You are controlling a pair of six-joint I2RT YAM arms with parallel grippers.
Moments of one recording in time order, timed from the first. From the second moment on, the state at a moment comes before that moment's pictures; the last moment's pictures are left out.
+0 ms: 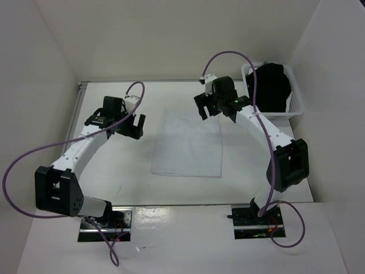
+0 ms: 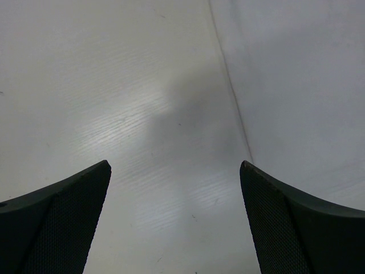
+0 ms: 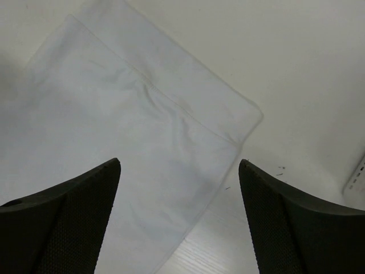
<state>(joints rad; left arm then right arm) -0.15 1.36 1.09 -0.55 0.16 0.13 0.41 1.67 1.45 -0.47 -0.05 -0.12</state>
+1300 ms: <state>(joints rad) -0.27 1.40 1.20 -0.67 0.18 0.17 0.59 1.54 1.14 -0.56 -0.03 -0.33</state>
